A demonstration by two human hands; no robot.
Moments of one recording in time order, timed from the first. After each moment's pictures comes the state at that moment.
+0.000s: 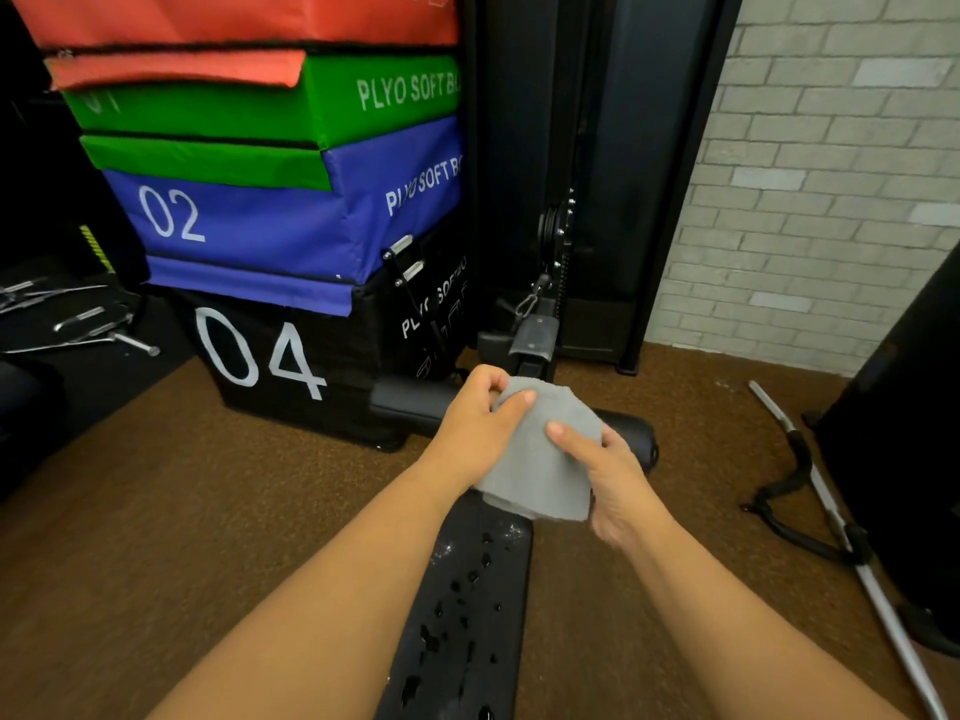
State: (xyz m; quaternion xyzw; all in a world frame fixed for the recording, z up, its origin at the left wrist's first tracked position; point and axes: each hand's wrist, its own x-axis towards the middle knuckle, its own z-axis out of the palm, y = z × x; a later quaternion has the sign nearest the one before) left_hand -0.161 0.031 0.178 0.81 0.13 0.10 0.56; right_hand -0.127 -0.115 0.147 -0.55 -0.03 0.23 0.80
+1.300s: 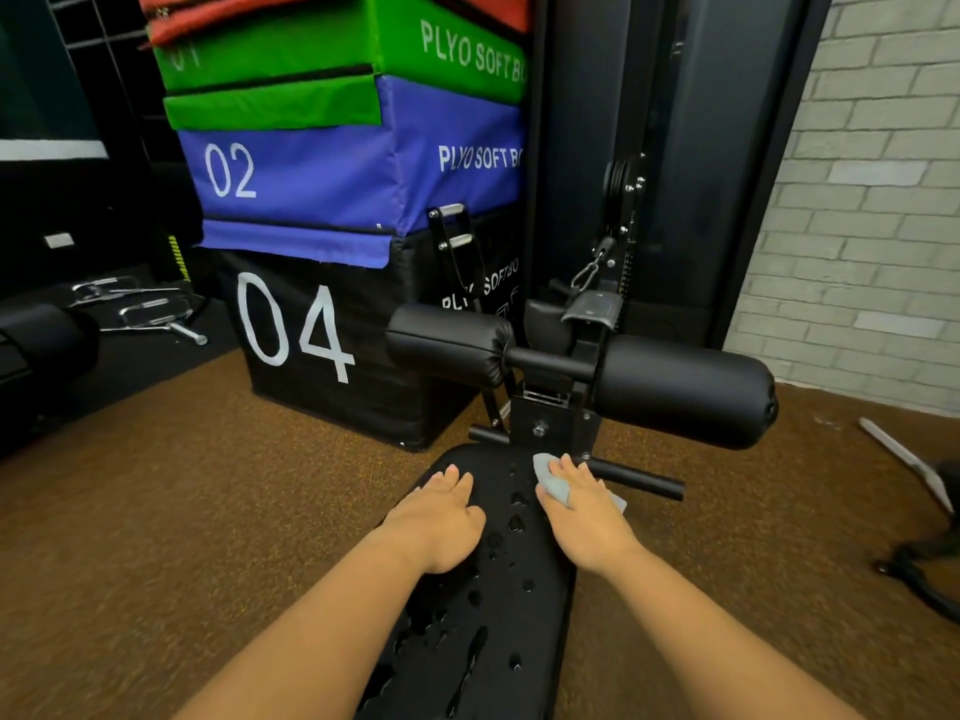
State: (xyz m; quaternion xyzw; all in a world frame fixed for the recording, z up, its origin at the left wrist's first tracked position) left_hand -0.173 0.086 -0.108 0.95 0.20 -0.13 0.19; right_hand -0.067 -0.060 -0.146 -0.91 -0.28 0.11 0.30
